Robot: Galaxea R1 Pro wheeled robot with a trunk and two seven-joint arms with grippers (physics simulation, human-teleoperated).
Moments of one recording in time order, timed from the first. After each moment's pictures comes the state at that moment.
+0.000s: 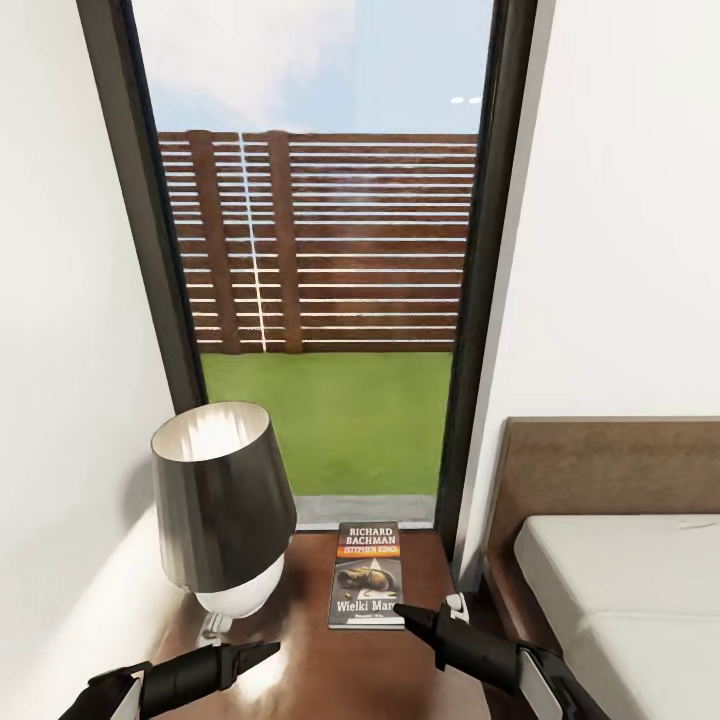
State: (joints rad) left arm -0.37 0.19 0.07 -0.53 0.23 0.31 -1.19; right arm -0.41 -0.01 -0.13 -0.55 -0.43 0.77 1.12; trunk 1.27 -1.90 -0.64
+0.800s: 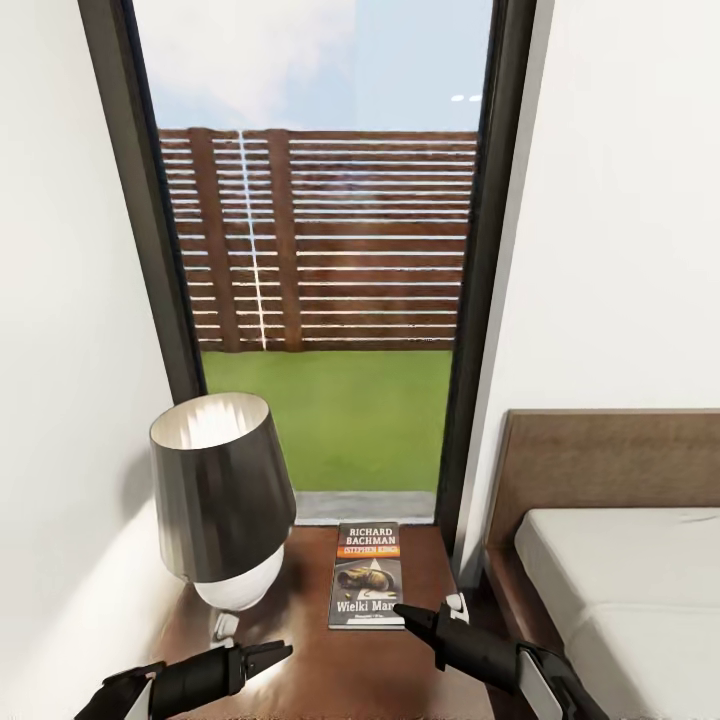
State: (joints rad) left arm -0.37 0.15 0.07 -0.53 0.23 0.31 -1.34; right arm -0.41 -0.01 -0.13 -0.55 -0.43 0.77 1.12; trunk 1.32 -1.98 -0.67
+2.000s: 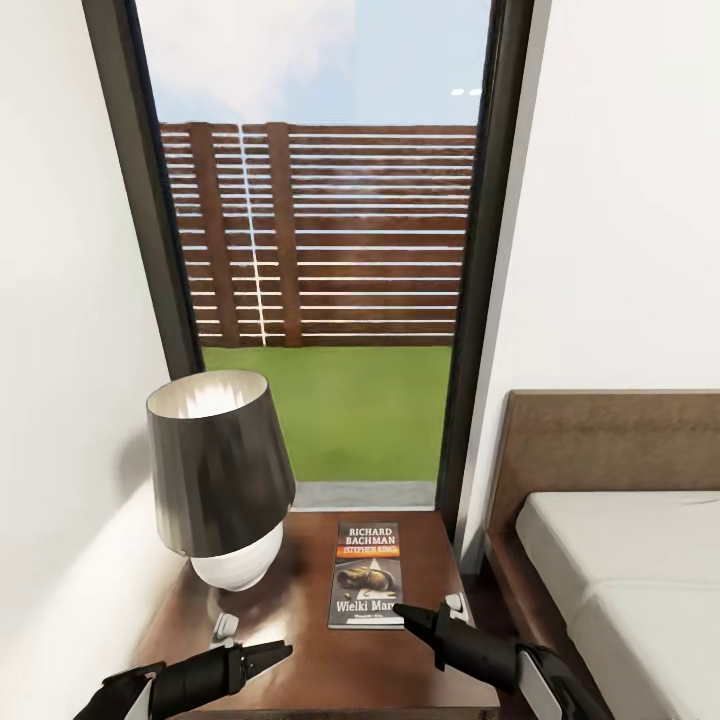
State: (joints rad) left arm -0.37 0.15 0.07 -0.53 0.23 0.31 -1.34; right arm -0.41 -0.01 -0.13 -0.55 -0.43 0.77 1.12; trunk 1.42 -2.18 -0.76
